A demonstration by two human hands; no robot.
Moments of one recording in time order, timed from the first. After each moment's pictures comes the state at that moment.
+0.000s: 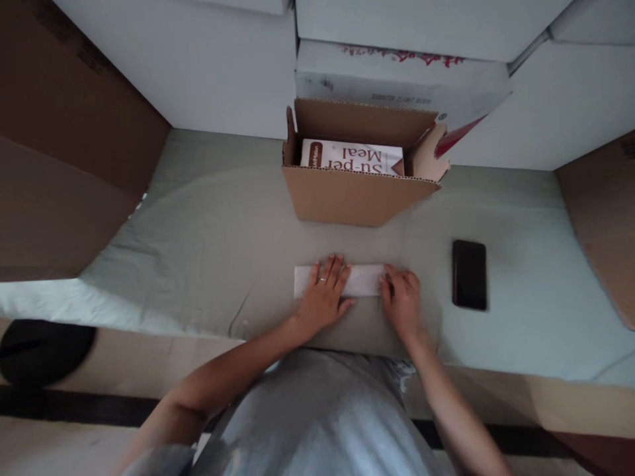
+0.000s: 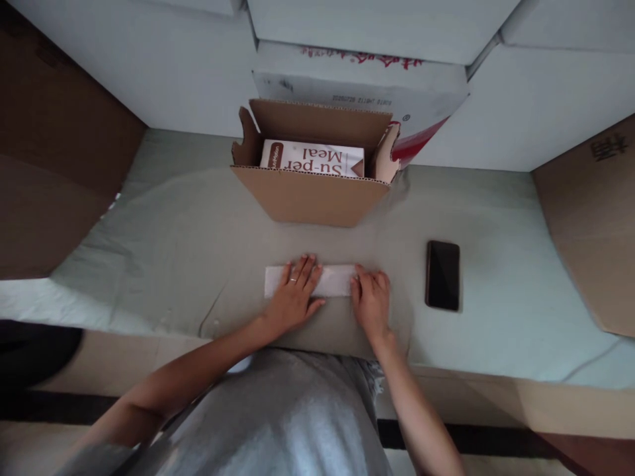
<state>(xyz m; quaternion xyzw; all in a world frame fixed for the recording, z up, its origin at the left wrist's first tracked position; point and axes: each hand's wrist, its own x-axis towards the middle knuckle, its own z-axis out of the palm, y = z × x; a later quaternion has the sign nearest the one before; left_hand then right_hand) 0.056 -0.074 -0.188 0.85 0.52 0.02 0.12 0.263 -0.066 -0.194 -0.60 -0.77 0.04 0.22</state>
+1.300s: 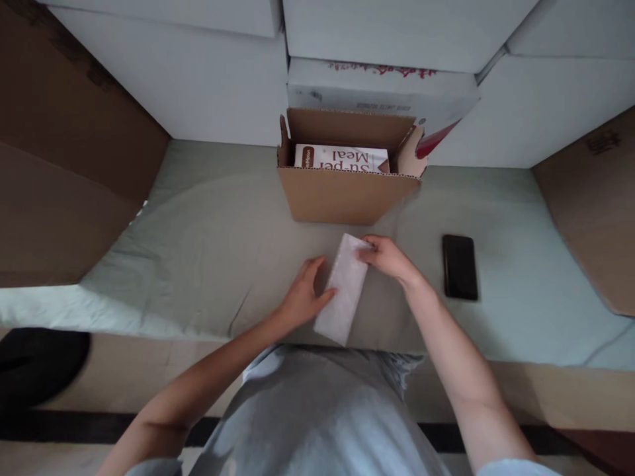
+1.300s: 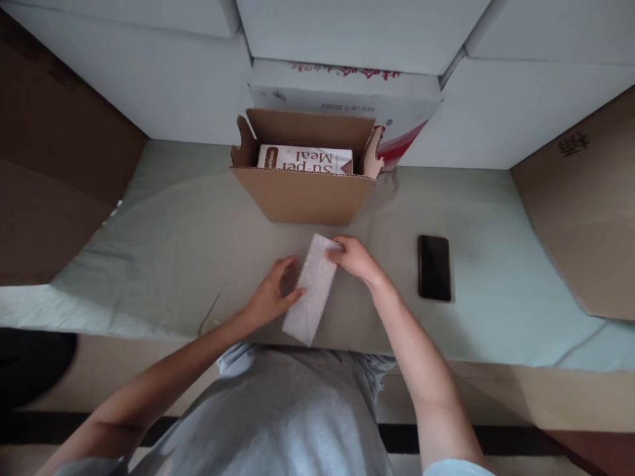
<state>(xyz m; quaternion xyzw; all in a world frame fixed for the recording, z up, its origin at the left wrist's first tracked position) 0.022 -0.067 -0.161 0.70 0.51 0.25 0.45 0.234 0.021 -0.158 -0.54 -0.64 0.52 0.19</state>
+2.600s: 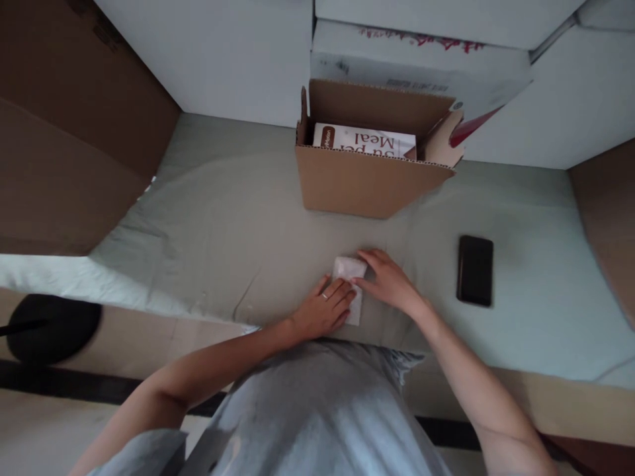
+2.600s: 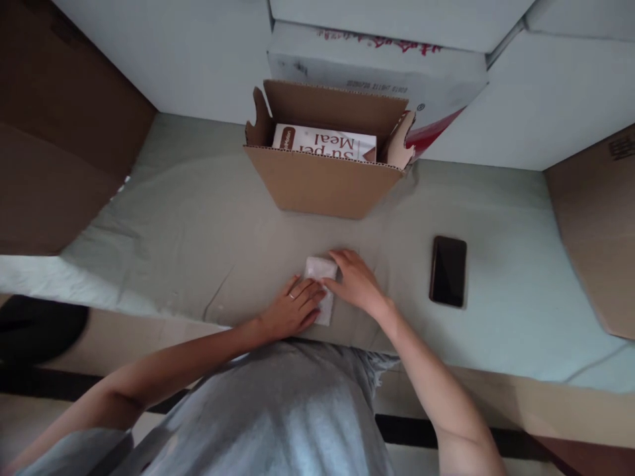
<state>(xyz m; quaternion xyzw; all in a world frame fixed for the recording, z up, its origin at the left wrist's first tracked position) 0.036 -0.112 -0.193 0.91 0.39 0.13 0.10 0.231 -0.029 -0.165 -0.47 -0.83 0.27 0.12</state>
